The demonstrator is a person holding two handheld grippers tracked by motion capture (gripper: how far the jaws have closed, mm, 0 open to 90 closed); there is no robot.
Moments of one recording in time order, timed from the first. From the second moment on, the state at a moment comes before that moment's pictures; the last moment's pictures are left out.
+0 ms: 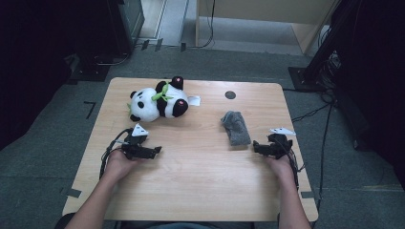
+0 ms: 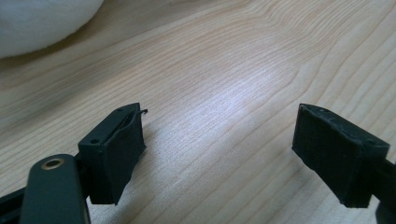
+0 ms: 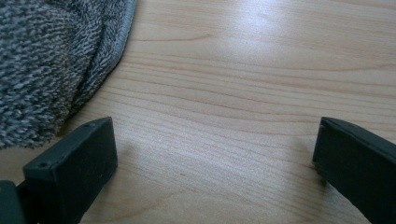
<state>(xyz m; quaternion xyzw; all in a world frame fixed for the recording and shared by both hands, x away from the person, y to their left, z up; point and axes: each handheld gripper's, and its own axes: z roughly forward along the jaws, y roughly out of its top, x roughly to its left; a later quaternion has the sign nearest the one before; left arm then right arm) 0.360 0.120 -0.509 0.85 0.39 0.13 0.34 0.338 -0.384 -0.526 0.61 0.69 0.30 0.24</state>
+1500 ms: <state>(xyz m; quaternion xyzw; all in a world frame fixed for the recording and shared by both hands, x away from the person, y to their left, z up) 0.392 0.122 -0.448 0.84 0.37 0.13 0.38 0.338 -0.383 -0.526 0.61 0.69 0.30 0.24</state>
